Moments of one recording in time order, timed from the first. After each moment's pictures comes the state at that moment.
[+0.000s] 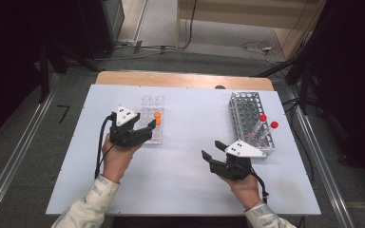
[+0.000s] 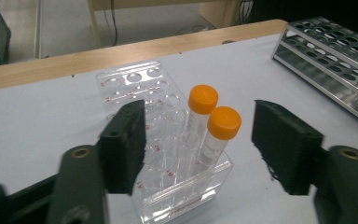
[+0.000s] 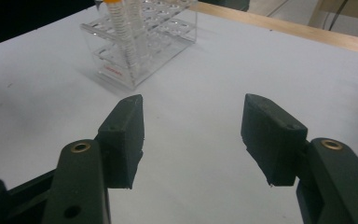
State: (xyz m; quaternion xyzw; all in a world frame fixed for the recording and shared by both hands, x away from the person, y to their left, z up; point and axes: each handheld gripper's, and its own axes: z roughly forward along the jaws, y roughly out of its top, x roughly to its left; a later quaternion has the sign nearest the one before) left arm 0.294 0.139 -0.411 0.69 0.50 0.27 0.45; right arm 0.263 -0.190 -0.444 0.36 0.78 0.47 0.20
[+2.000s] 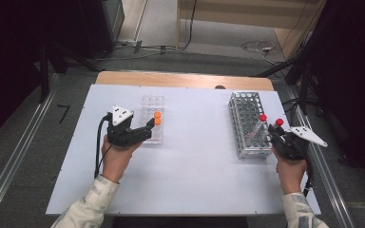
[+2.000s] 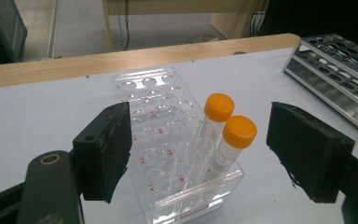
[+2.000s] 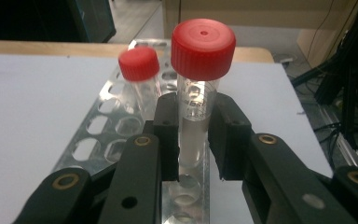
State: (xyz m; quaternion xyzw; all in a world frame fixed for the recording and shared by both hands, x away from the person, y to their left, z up) left arm 0.293 0.144 -0.411 0.66 0.52 0.28 0.46; right arm 0.319 -0.331 -0.436 0.53 0.64 0.43 0.34
